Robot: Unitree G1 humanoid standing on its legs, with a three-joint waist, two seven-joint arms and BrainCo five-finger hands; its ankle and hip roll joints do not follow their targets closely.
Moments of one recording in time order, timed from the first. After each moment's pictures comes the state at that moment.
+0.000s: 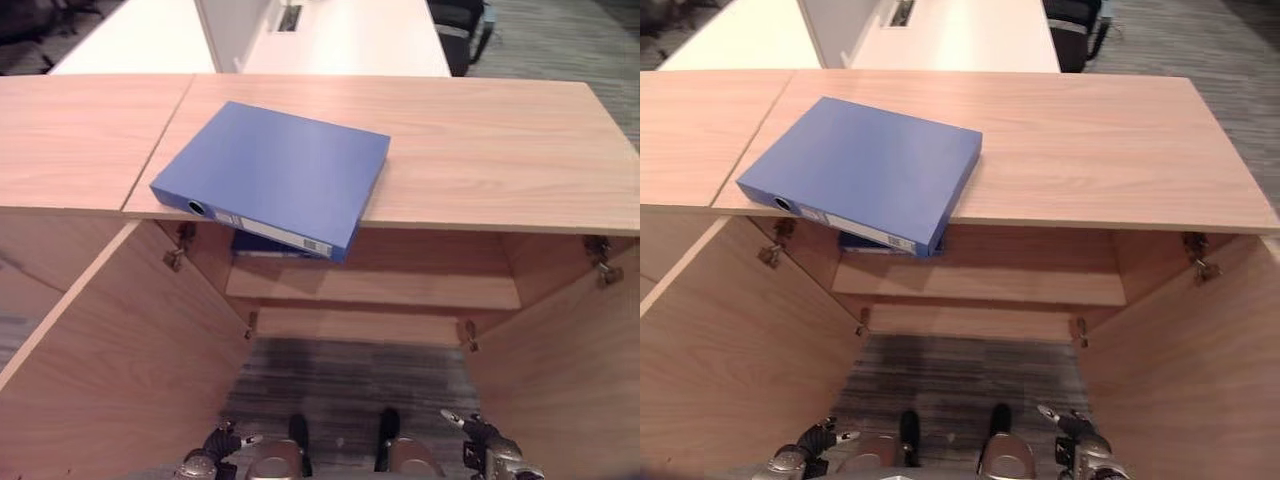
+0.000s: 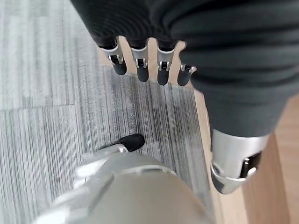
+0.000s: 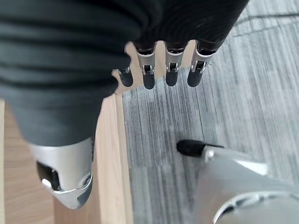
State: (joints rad) left arm -0.06 0.30 -0.27 1.24 -0.15 -0.11 0.00; right arm -0.14 -0.27 0.12 1.30 0.40 -0.05 -0.06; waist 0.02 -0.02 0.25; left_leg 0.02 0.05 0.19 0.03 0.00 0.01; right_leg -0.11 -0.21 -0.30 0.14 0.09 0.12
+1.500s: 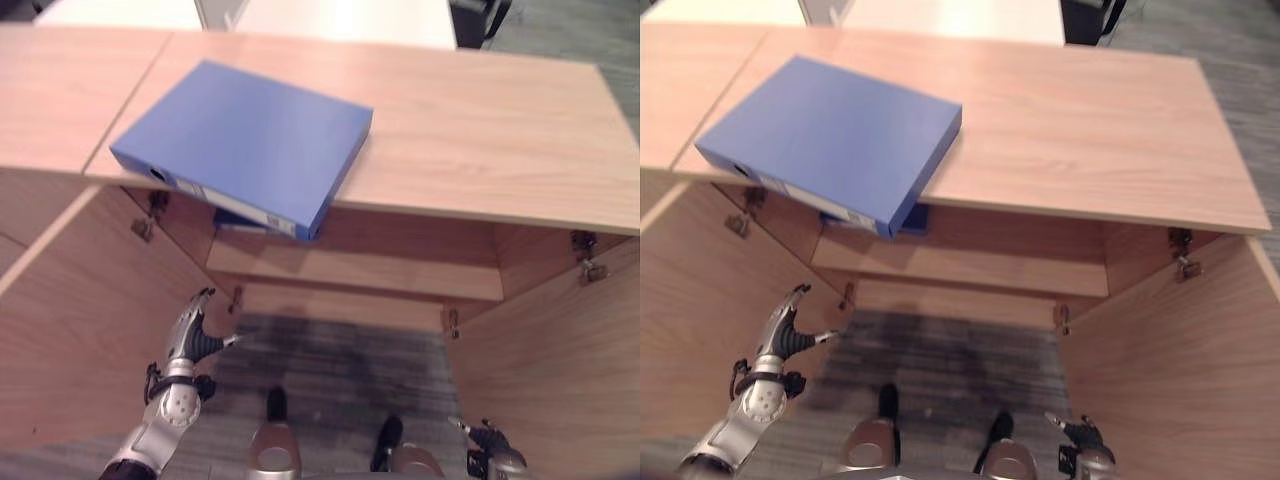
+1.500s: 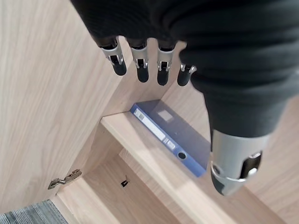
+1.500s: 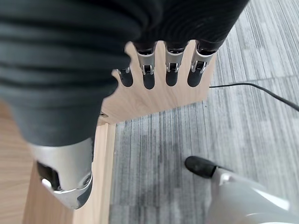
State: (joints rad) left arm 0.01 0.54 -0.23 0.40 0.37 -0.20 0.50; right arm -0.10 -0.29 0.11 1.26 0.37 -0.12 -0.18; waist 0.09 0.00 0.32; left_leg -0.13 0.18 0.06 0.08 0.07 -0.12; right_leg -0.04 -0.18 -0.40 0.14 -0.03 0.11
